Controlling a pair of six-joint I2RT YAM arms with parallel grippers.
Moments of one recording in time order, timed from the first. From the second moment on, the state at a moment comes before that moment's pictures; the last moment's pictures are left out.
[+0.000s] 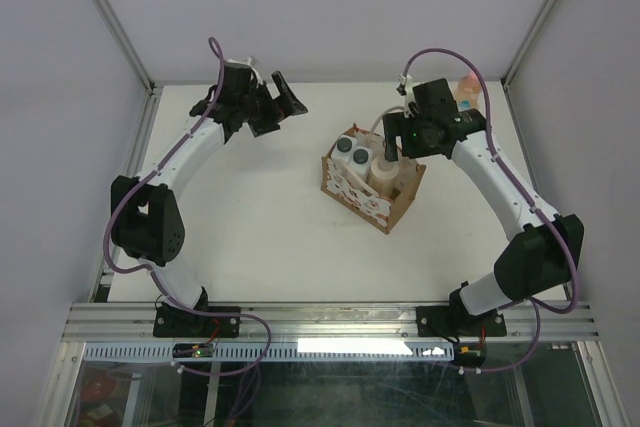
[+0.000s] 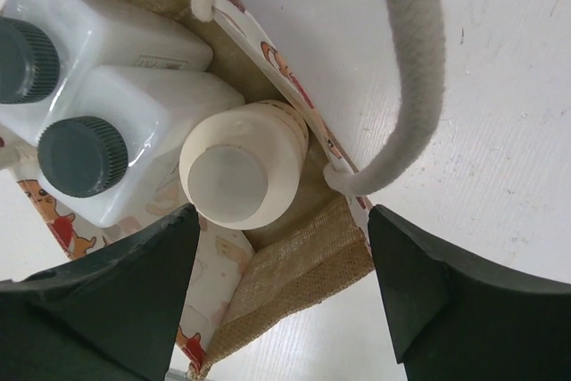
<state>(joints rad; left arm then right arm) -0.31 1.74 1.50 -0.38 0.29 -0.72 0.35 1.49 1.43 -0.85 -0.03 0.12</state>
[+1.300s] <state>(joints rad) -0.35 1.74 1.49 -0.29 0.27 -0.75 0.42 1.51 1.44 -0.89 0.01 0.07</state>
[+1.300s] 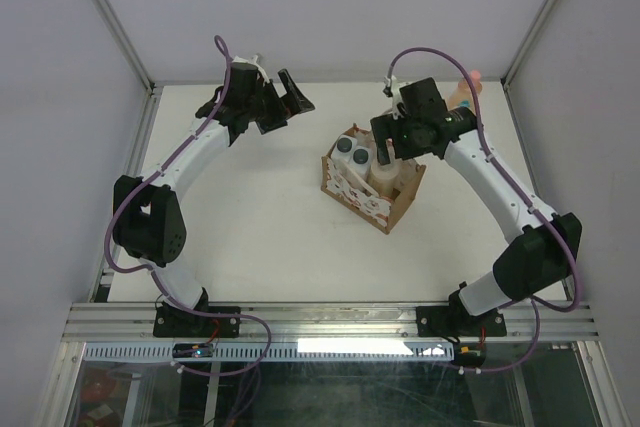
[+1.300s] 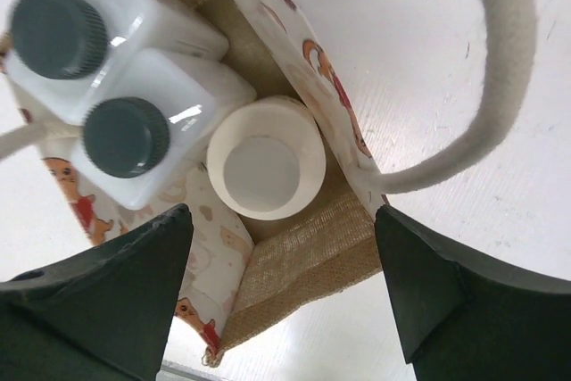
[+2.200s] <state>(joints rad) -0.35 1.74 1.49 -0.32 0.30 -0.66 0.46 1.61 1.37 -0.81 0.02 0.08</state>
